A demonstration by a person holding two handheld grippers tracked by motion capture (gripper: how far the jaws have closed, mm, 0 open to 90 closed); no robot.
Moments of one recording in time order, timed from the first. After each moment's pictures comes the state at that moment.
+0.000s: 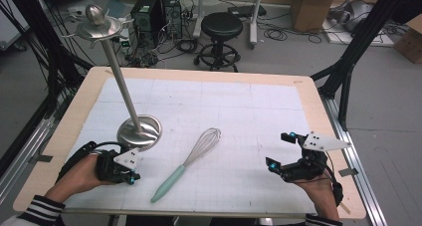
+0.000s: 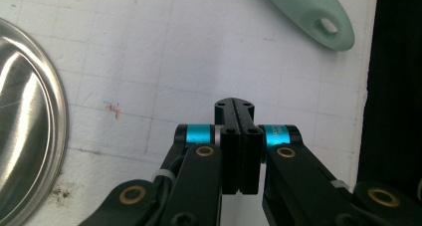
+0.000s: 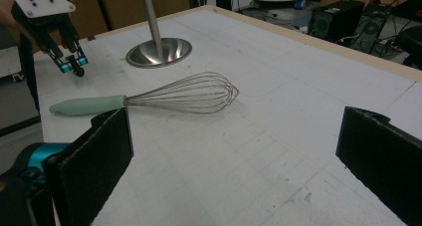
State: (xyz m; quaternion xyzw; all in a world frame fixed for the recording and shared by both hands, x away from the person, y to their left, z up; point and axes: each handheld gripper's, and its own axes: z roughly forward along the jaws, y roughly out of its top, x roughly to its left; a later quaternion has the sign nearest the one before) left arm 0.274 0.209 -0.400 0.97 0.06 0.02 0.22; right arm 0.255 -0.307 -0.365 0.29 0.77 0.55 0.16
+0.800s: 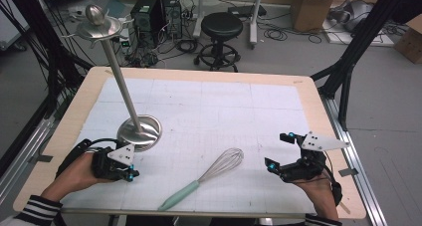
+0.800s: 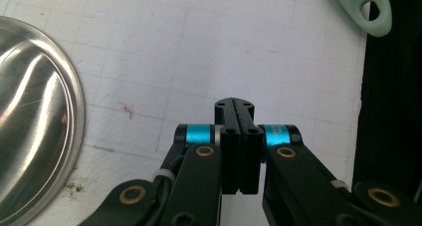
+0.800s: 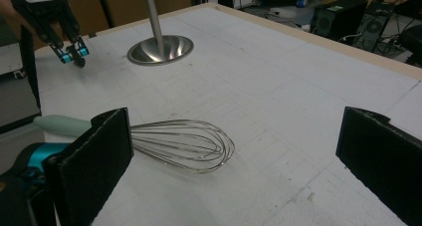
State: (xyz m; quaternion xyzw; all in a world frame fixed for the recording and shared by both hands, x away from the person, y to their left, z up) left arm 0.277 0.219 -0.393 0.97 0.08 0.02 0.25; right arm 0.256 -0.305 -0.365 0.28 0.77 0.54 0.16
